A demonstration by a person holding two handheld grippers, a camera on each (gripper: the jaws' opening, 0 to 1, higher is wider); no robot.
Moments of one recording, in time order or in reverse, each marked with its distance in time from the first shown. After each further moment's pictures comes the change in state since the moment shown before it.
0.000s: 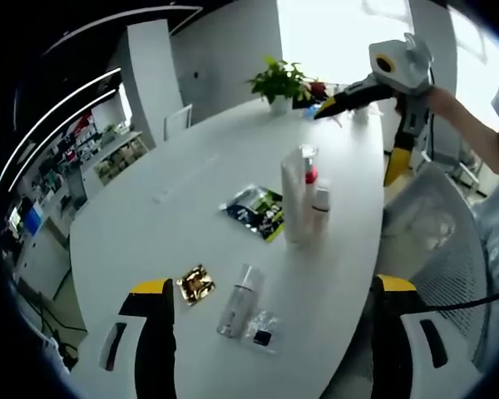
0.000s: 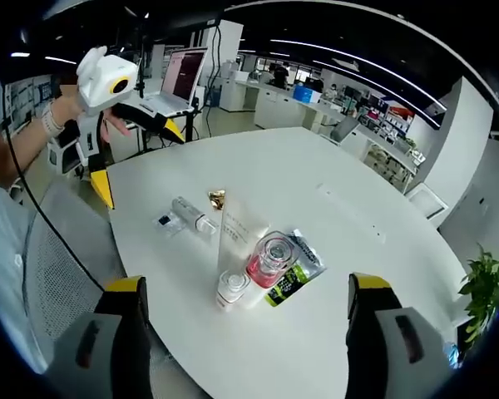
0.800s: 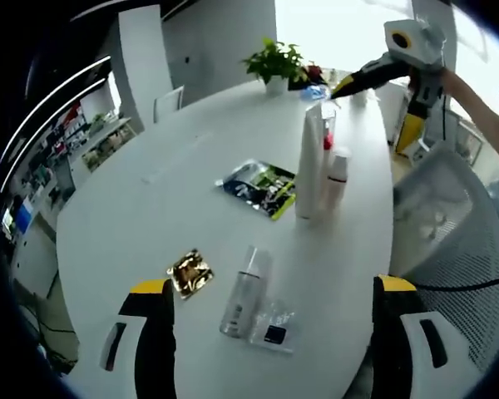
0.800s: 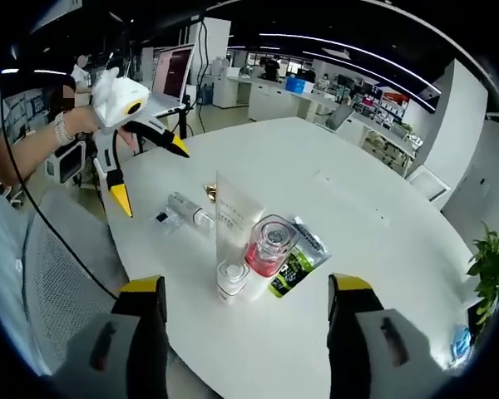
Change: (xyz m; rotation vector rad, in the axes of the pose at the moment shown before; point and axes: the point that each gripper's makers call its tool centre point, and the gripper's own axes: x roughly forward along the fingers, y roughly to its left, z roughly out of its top) left arm 0.042 0.020 -0.034 -0.004 0.073 -0.063; right arm 0.008 0.002 -0.017 0.083 0.034 0.019
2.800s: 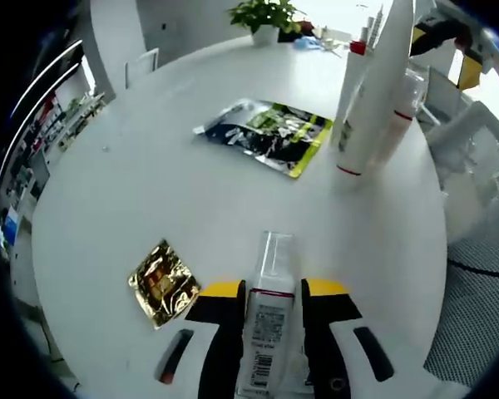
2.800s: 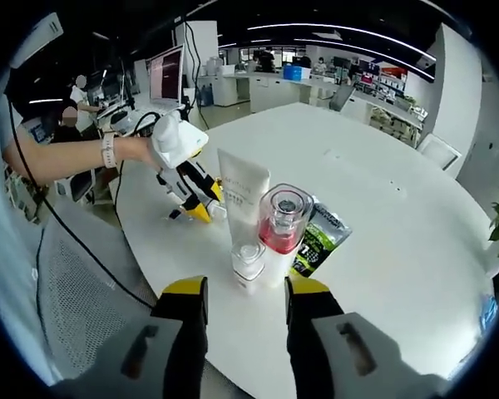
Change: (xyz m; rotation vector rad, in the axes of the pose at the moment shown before) left arm 0.099 0.020 -0.037 0.052 0.206 -0.065; right arm 0.006 0.011 -0.022 0.126 0.010 0.083
